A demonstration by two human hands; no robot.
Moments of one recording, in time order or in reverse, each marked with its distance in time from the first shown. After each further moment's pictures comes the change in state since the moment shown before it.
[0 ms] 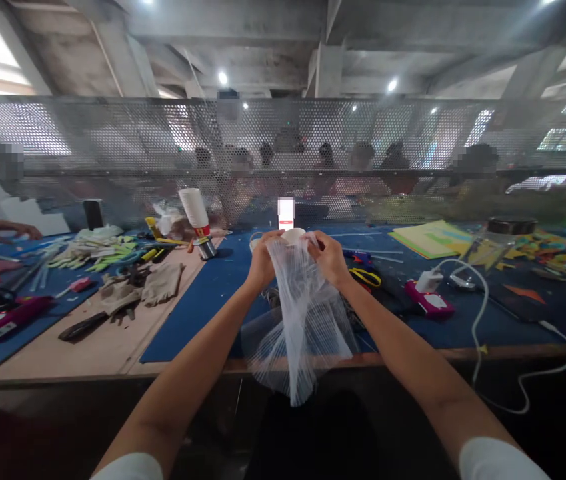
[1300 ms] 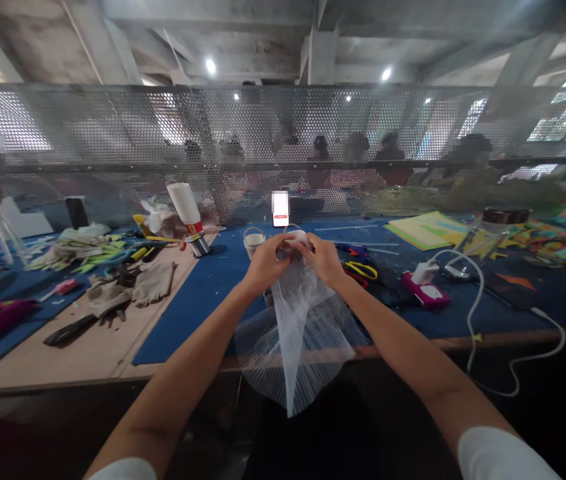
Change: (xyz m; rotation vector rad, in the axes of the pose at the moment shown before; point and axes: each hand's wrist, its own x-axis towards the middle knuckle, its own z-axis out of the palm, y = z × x) left_hand -0.011 0.009 0.004 0.200 -0.269 0.050; right_hand -0.009 0.006 0.003 -0.440 -0.088 0.078
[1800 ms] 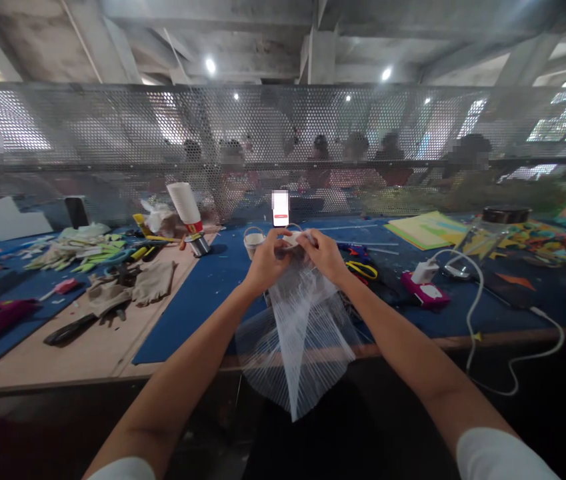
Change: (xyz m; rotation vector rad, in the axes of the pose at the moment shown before) left_hand -0.004 0.005 0.001 -0.150 0.018 -0.016; right_hand 0.002 0.003 -0.006 0.270 -0.027 0.017
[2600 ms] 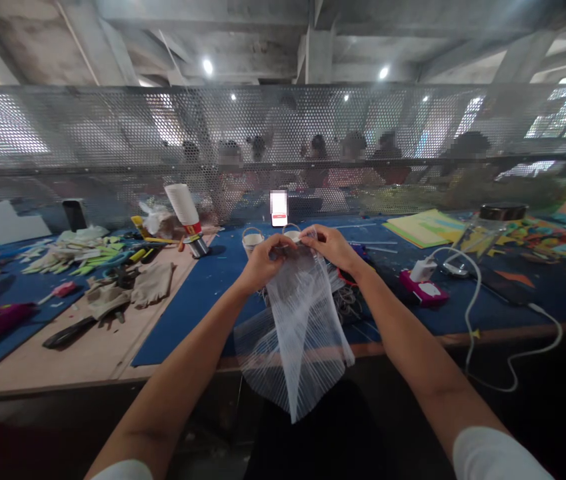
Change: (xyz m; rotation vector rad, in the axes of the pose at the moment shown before) left_hand 0.003 0.003 -0.009 -0.104 -0.100 0.031; right_hand 0.012 -0.001 -0.036 0.086 -0.195 -0.069
